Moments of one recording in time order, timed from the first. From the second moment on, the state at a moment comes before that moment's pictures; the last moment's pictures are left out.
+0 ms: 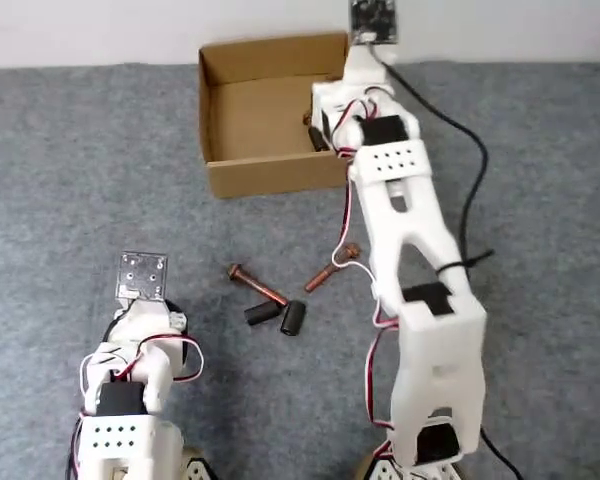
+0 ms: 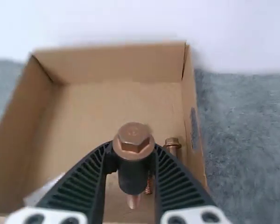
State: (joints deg) left arm -6.7 -77.1 95.1 42.1 2.6; right arm -14.7 36.9 -37.1 41.8 -6.5
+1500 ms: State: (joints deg) left arm -10.6 -77.1 95.5 40.1 4.4; right arm -22.9 40.3 -73.8 100.5 -5.1
